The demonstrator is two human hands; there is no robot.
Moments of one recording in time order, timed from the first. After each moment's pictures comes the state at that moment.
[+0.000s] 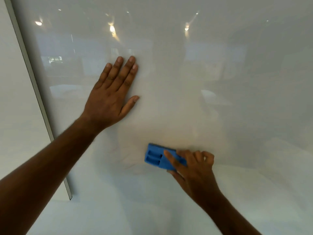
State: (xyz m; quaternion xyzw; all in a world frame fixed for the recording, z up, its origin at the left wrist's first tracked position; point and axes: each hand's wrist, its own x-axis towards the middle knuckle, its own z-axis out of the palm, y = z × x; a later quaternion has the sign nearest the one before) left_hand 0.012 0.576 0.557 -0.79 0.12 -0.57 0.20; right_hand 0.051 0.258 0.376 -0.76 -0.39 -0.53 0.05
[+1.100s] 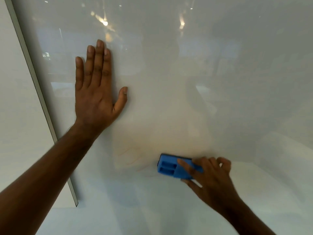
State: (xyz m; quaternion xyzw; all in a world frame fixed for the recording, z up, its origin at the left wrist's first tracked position) left_hand 0.001 0.614 0.546 -0.76 0.02 -0.64 0.10; right_hand 0.045 0.259 0.361 -0.78 -0.37 -0.51 0.00
